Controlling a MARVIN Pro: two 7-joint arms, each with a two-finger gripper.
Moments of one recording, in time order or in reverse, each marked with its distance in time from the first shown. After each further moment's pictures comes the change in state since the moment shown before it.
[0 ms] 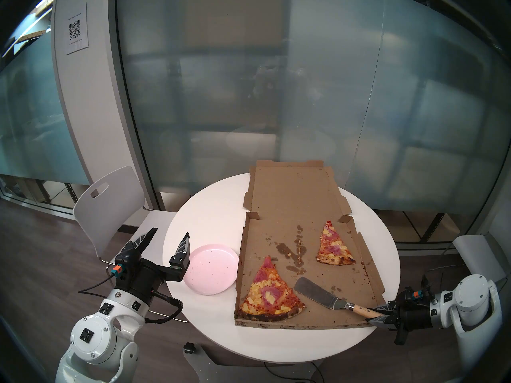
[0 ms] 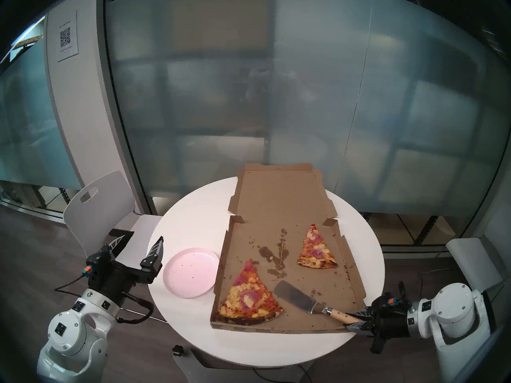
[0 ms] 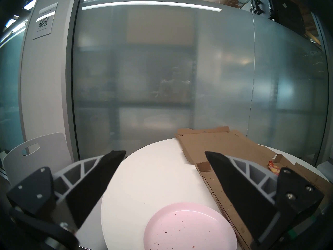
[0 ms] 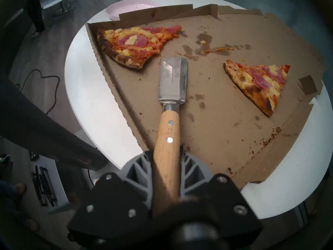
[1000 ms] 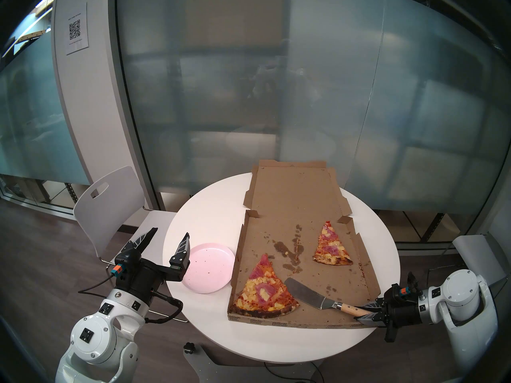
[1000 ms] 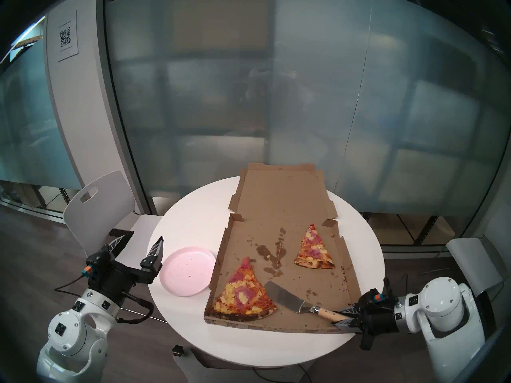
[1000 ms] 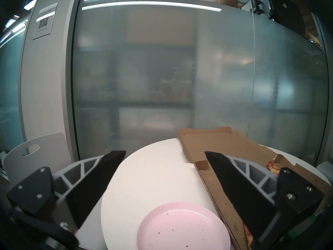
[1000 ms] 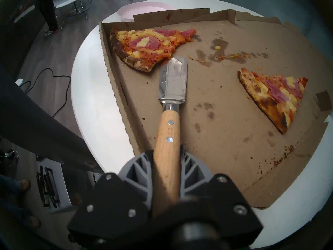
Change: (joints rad) left arm 0.003 0.007 0.002 0.000 -0.003 -0.003 0.003; right arm 0.095 0.045 -0.094 0.037 -0.002 0.016 0.020
